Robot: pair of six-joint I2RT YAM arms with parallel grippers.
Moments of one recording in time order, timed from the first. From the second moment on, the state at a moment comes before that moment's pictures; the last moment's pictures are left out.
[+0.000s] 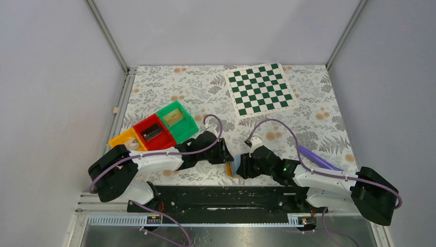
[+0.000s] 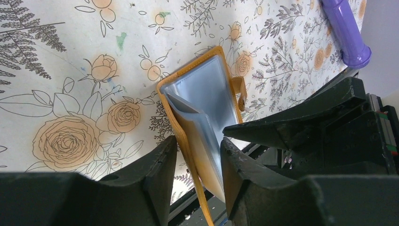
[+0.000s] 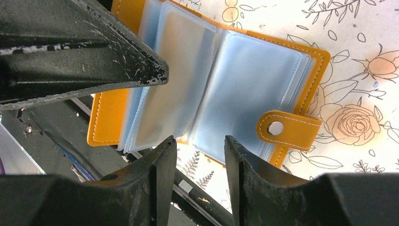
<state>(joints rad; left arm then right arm) -0.94 1.41 0.61 0.10 0.09 -0.96 0.99 1.08 0.35 -0.01 0.00 0.62</state>
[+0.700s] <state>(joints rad) -0.94 1.41 0.62 0.10 0.10 -0.97 1.11 1.01 0.28 0.05 0.12 0.65</state>
